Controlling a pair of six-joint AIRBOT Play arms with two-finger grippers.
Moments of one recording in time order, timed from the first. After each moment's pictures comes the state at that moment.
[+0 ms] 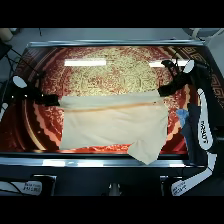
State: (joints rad) left arm 0.10 -1.57 1.34 1.22 -1.22 -1.32; right arm -0.07 -1.79 1.72 -1.35 1.36 1.06
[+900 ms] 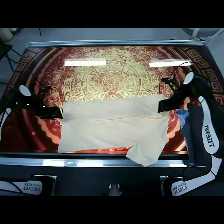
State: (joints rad) left arm 0.14 -1.57 1.22 1.29 -1.34 -1.33; right arm -0.14 -1.71 1.52 -1.34 1.47 1.07
